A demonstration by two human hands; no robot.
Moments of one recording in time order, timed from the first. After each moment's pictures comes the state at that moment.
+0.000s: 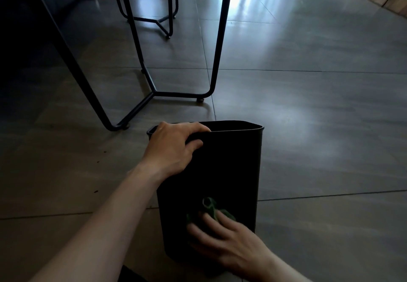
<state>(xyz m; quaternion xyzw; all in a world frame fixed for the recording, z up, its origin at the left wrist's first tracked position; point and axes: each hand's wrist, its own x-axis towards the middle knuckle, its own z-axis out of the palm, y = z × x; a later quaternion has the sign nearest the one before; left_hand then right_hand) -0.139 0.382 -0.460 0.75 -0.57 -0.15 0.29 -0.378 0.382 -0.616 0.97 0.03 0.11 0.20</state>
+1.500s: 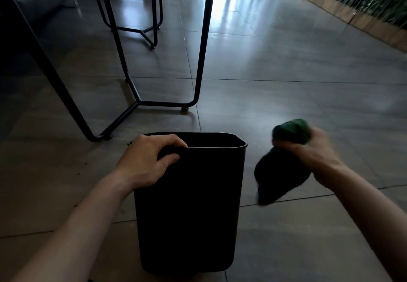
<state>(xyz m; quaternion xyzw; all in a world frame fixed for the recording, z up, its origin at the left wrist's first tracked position) -0.118 0.390 -0.463 0.71 -0.61 -0.21 0.30 -0.438 0.223 -0.441 0.66 -0.57 0.29 -0.38</state>
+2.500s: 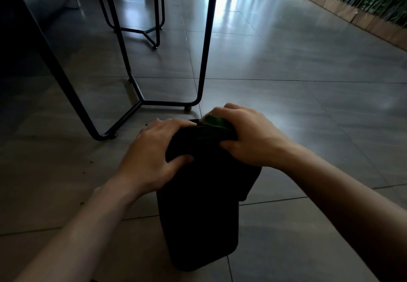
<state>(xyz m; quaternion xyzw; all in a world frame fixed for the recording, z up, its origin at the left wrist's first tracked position) -0.132 0.409 -0.438 0.67 -0.65 -0.11 0.34 -0.319 0.287 -0.380 0.94 -0.30 0.08 -0.15</state>
